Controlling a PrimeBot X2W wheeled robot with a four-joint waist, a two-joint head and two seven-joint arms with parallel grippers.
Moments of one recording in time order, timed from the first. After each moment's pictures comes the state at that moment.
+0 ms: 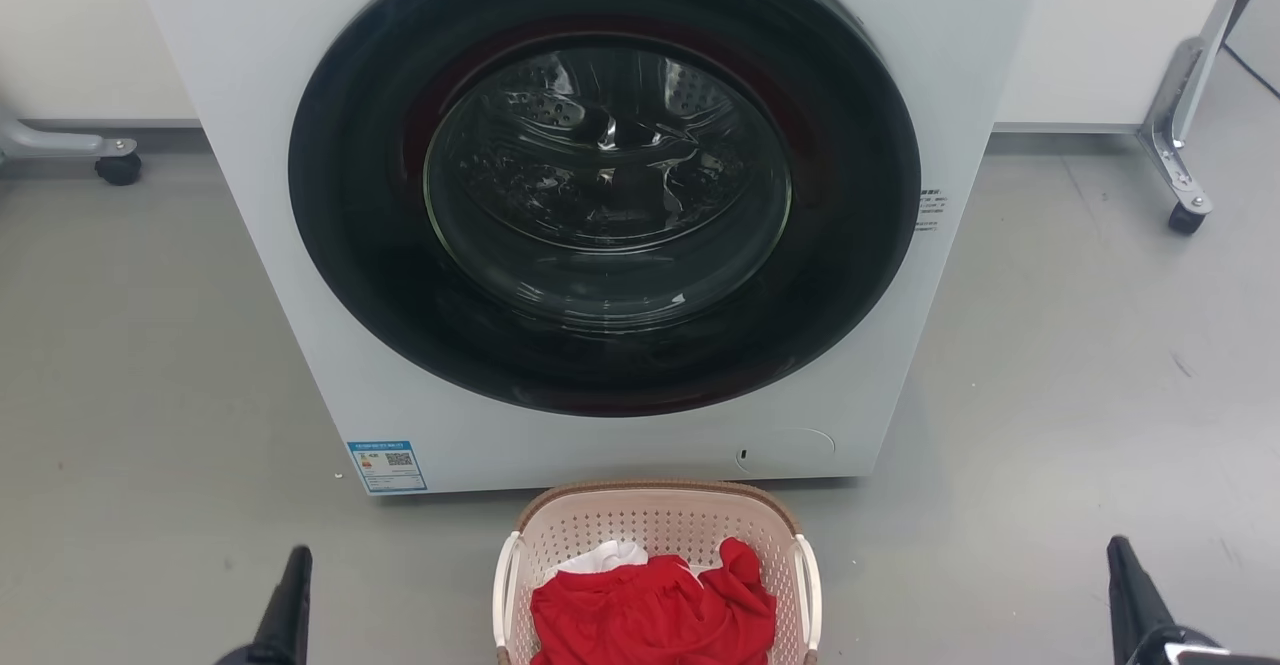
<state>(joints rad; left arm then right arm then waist) -0.08 0.04 0.09 0.30 -1.60 -0.12 0.11 -0.09 -0.04 -0.13 0.30 1.60 0.12 0.11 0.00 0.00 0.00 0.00</state>
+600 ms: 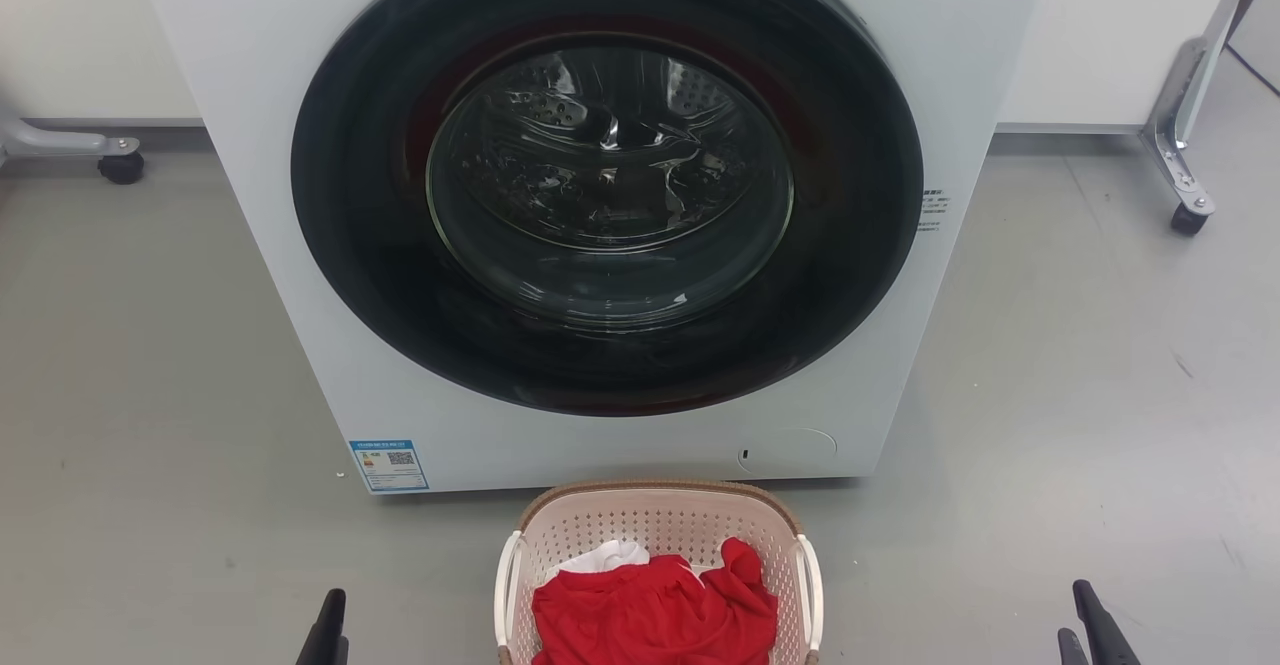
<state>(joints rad) -0.02 0.03 0.03 0.35 -1.53 -0.10 0.07 -0.03 -0.02 -0.07 0.36 1.56 0.10 0.07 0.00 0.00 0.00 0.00</state>
